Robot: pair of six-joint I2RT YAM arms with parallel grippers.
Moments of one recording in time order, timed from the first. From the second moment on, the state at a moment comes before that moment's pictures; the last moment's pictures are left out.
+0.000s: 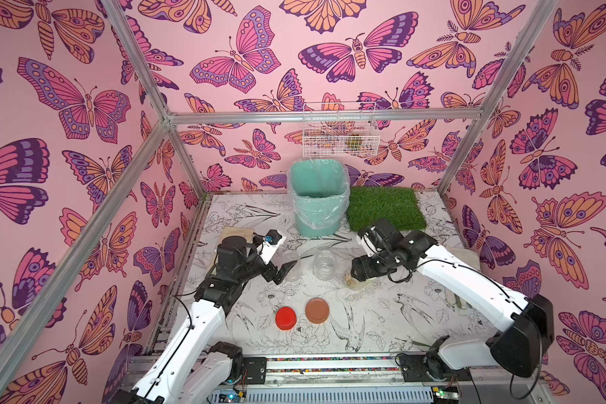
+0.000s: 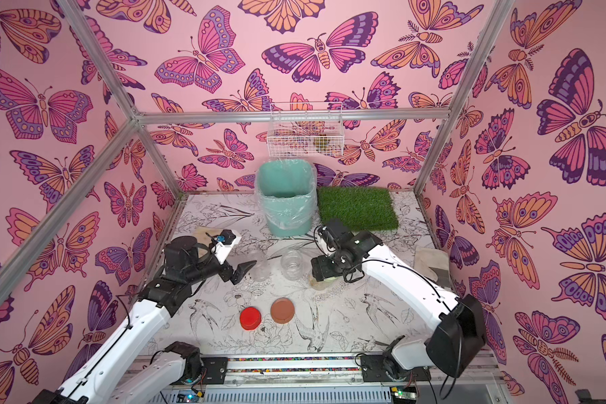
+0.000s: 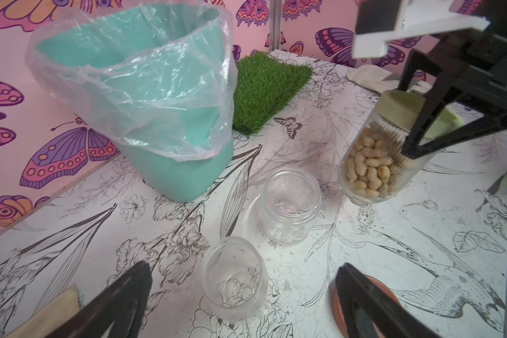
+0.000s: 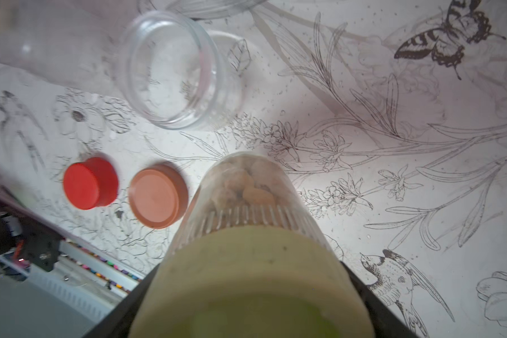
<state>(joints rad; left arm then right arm) -0.28 0.91 0.72 -0.26 0.50 0.35 0.65 1.38 1.25 -1.01 -0.12 0.36</state>
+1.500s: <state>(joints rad) -0.62 1.30 0.87 -0.06 0.45 0.40 0.57 1.45 1.40 -0.76 -0.62 0.47</state>
